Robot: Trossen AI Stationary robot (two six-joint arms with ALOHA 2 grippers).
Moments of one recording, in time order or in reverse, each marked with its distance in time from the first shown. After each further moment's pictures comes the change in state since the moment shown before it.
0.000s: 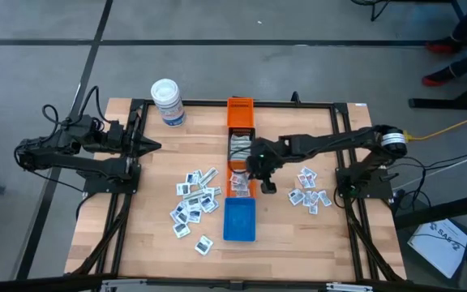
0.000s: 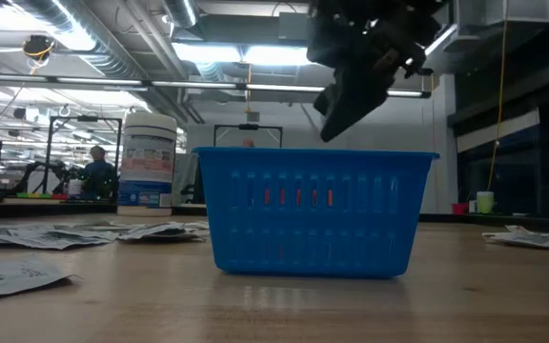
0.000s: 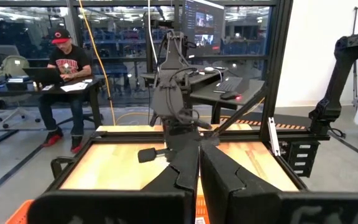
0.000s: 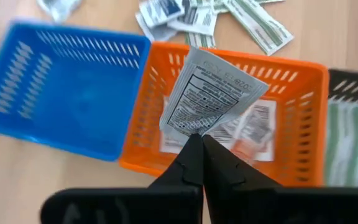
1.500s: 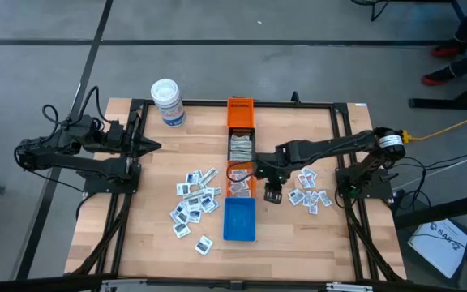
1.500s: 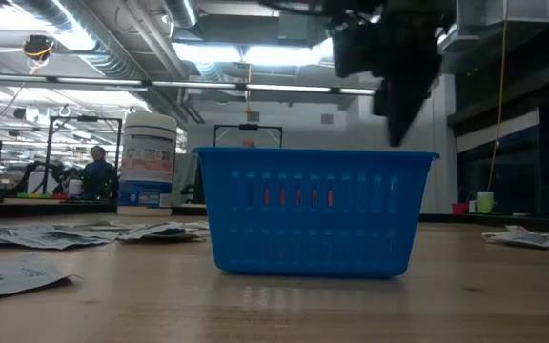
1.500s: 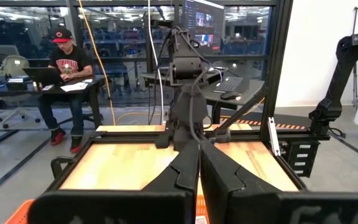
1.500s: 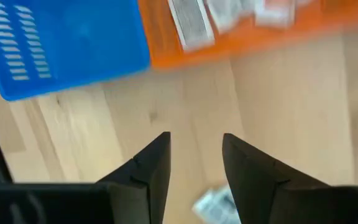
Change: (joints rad) left arm 0.000 0.000 0.000 0.000 0.000 0.000; right arm 0.116 0.014 0.135 -0.491 0.055 0.568
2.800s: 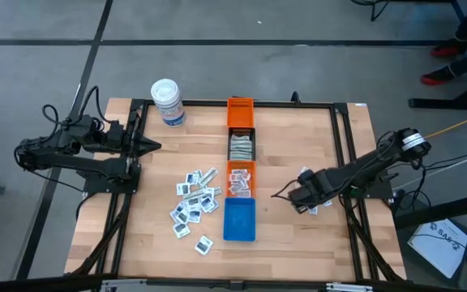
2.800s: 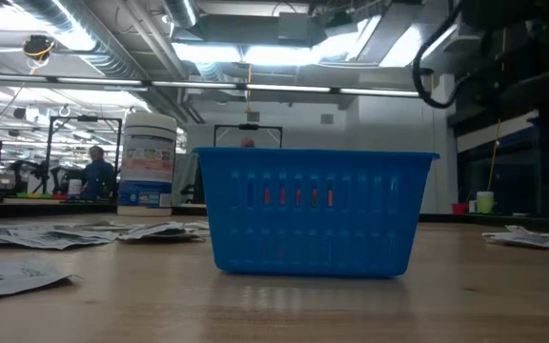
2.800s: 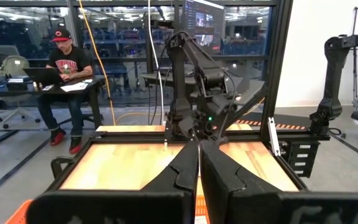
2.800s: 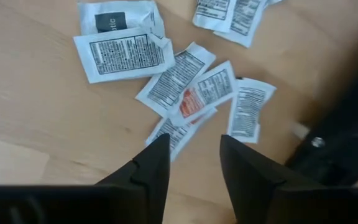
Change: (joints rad) left arm 0.000 0.000 0.000 0.000 0.000 0.000; right arm 0.326 -0.222 -0.401 -0.170 0.118 1.111
